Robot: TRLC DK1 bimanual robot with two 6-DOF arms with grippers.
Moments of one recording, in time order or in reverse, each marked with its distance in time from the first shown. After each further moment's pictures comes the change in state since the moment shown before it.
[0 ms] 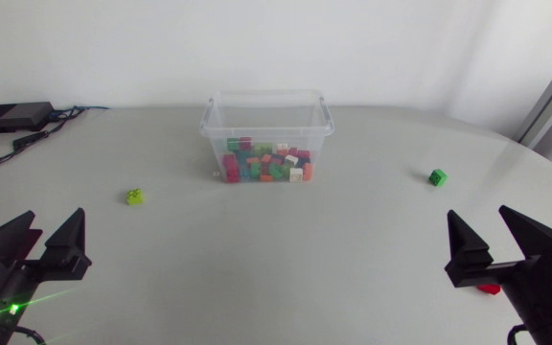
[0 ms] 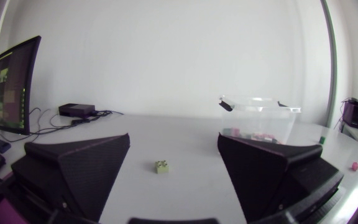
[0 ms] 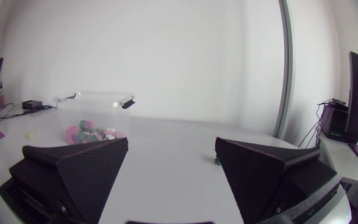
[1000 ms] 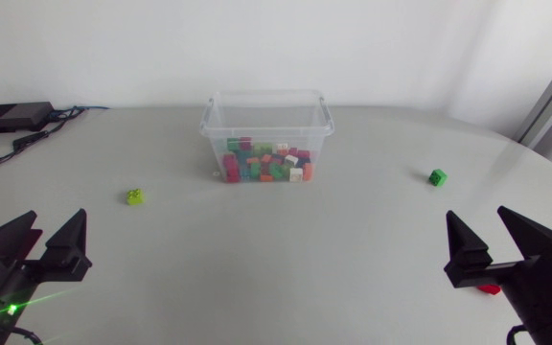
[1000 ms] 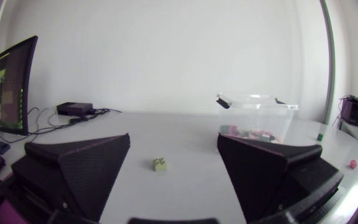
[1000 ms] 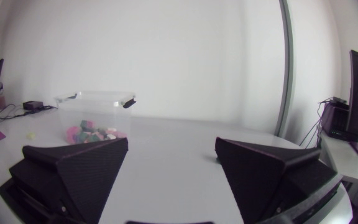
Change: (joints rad) left arm -0.019 0.013 0.032 -0.043 0.000 0.008; right arm 0.004 0.000 0.000 -0.007 0.000 0.009
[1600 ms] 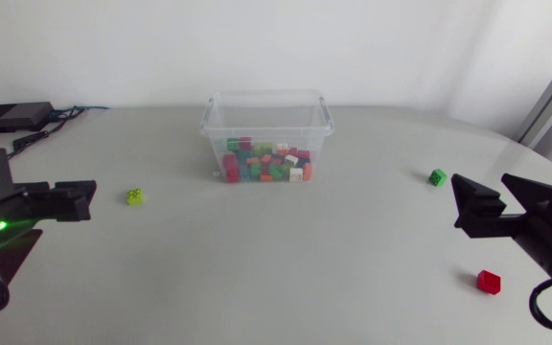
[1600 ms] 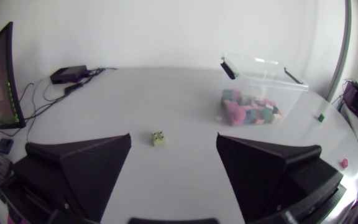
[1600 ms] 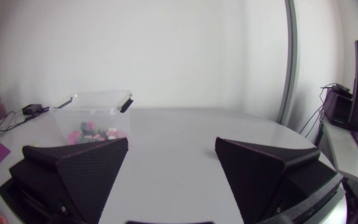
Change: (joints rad) left arm -0.008 0.688 0.482 -0.228 0.000 0.010; right arm -0.002 0.440 0.295 -0.004 0.008 0.071
